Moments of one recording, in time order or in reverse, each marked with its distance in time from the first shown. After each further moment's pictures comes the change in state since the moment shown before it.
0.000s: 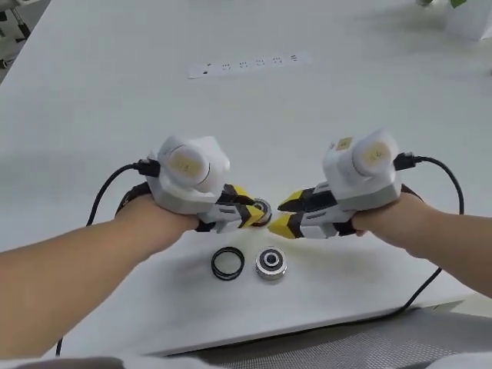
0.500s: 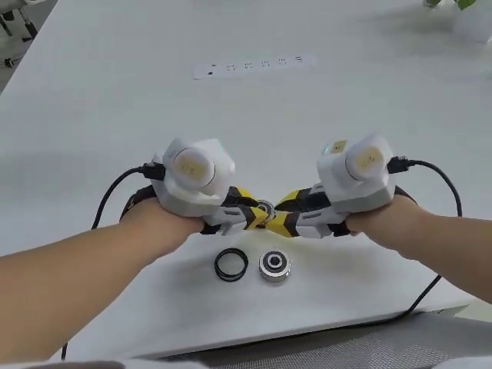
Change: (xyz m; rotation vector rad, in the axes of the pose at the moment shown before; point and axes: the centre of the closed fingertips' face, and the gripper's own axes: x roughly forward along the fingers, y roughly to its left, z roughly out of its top) left arm 0.000 0.001 0.001 -0.020 -0.006 0.017; right arm 0.011 -0.007 0.000 -0.041 0.003 -0.009
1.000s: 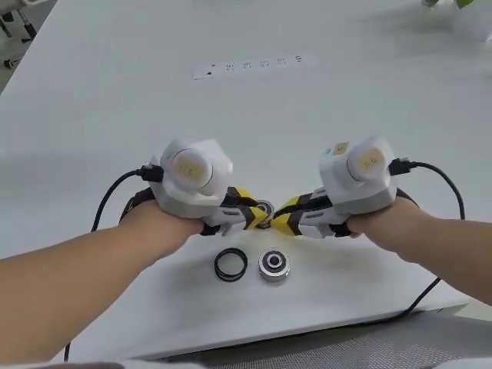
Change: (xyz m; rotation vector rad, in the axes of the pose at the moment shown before) left arm 0.000 -0.001 0.002 -0.024 -0.012 0.008; right arm -0.002 -0.002 -0.005 0.054 0.001 -0.004
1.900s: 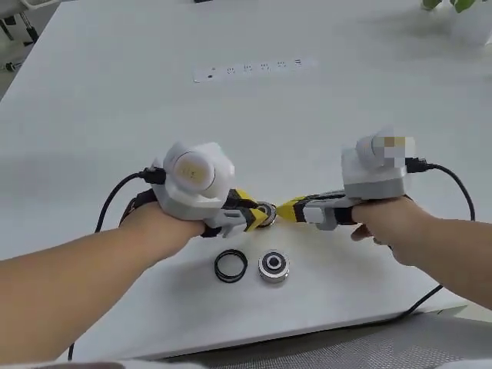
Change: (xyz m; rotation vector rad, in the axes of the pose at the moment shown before) left arm 0.000 -0.004 0.000 0.020 0.005 0.014; right arm -0.011 -0.012 0.011 0.397 -0.142 -0.002
